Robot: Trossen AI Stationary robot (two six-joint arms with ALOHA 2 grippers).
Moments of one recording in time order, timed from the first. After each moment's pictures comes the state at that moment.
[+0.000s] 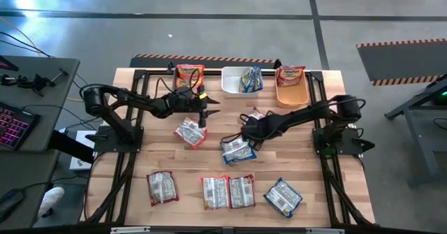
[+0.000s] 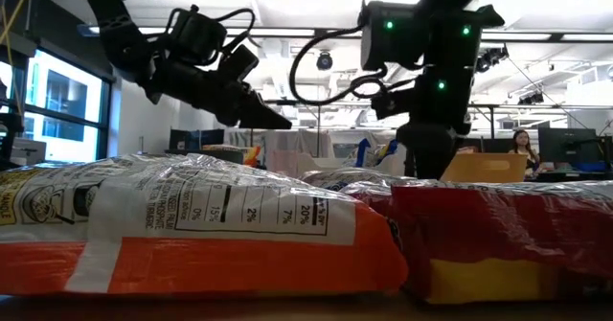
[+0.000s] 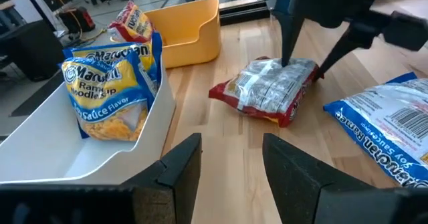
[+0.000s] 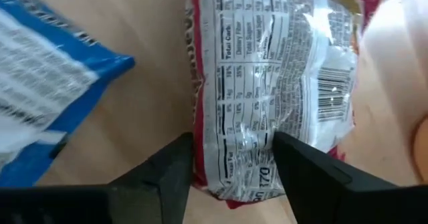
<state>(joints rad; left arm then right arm) 0.37 1.61 0.55 0.74 0.20 0.32 0.06 1.79 1.06 -0.78 0.36 0.60</state>
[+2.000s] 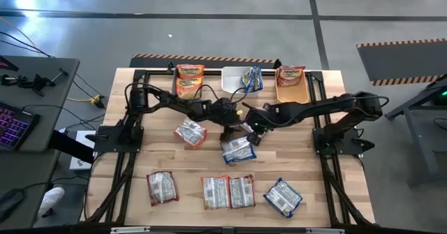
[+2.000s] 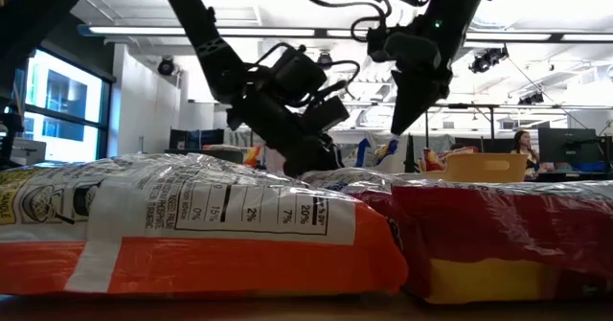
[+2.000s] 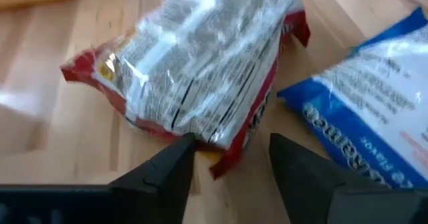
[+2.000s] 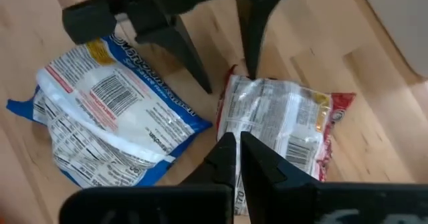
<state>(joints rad) 0.22 2.11 1.11 0.33 0.26 0.34 0.00 1.53 1.05 -0.65 0.19 0.42</state>
